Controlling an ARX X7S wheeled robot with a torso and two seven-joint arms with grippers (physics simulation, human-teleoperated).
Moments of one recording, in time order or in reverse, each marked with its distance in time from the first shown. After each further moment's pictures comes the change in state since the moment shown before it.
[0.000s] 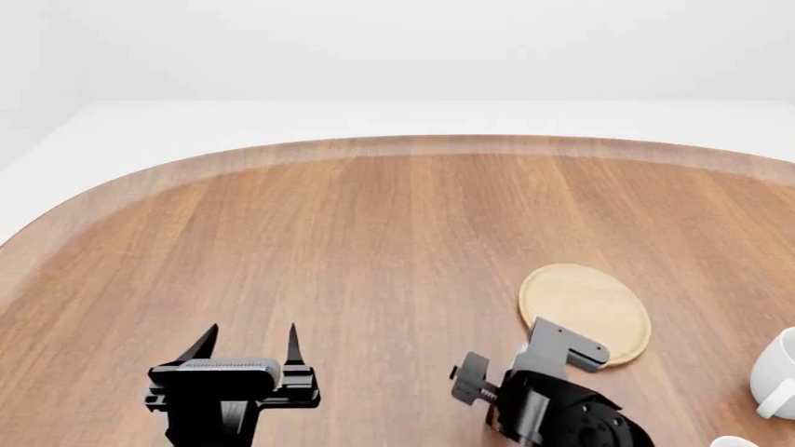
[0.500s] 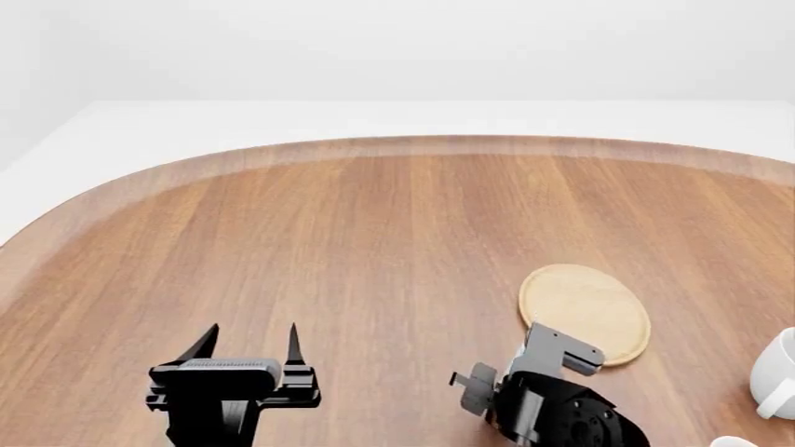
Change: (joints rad) left arm -0.005 -0.006 0.009 -0.007 -0.006 0.006 -0.006; right arm 0.027 0.009 -0.031 0.095 -0.019 -0.022 -0.026
